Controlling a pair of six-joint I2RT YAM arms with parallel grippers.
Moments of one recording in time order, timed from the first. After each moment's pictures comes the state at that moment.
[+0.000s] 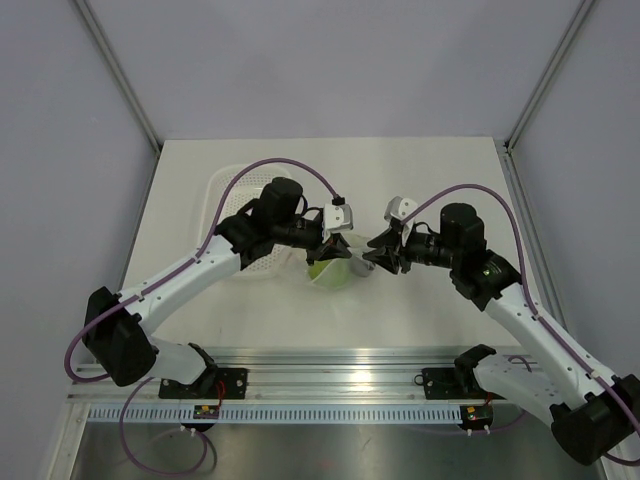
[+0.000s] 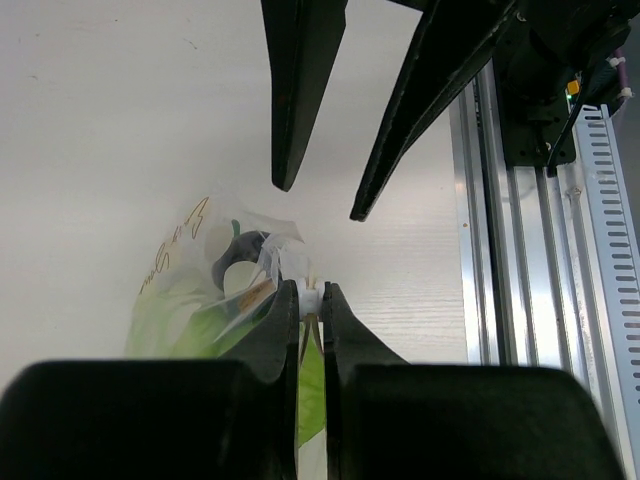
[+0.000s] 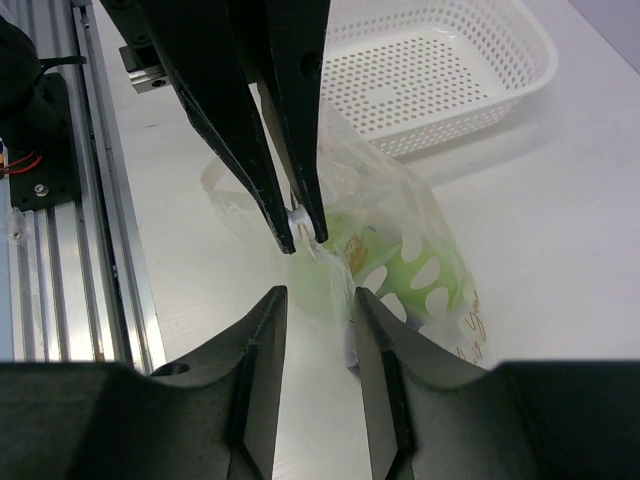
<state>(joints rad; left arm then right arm) -0.73 1.38 1.19 -0.35 0.73 0.40 0.50 0.95 0.85 -0.23 -0.67 -0.26</state>
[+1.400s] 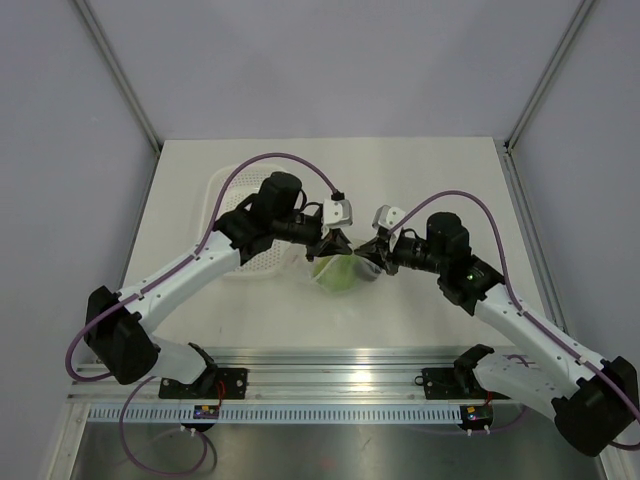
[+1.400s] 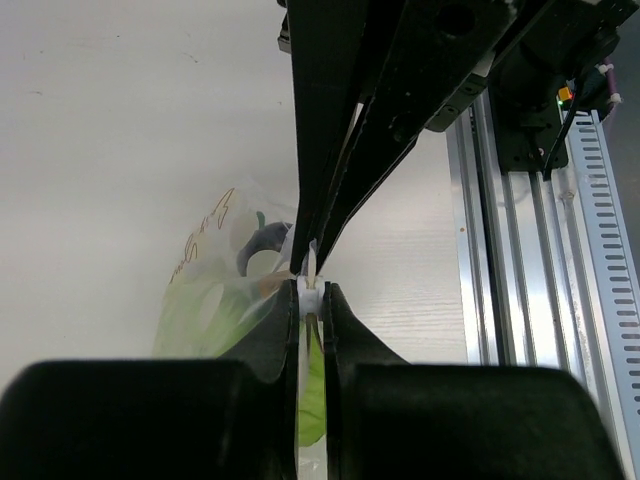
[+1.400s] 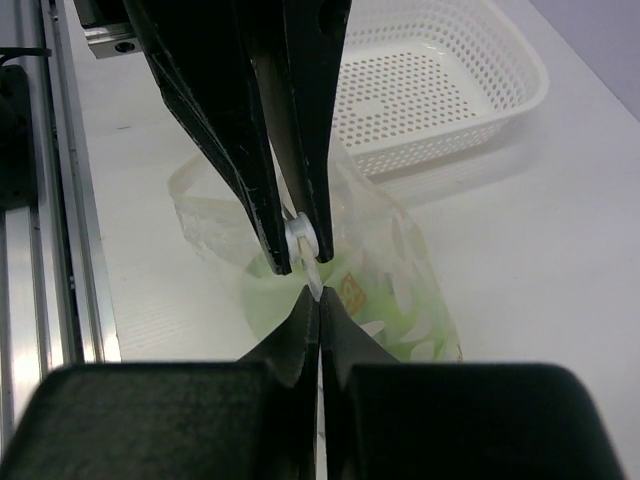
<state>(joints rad) -0.72 1.39 1.23 -0.39 0.76 0.42 0.57 0.99 0.75 -0.03 -0.59 -0.28</state>
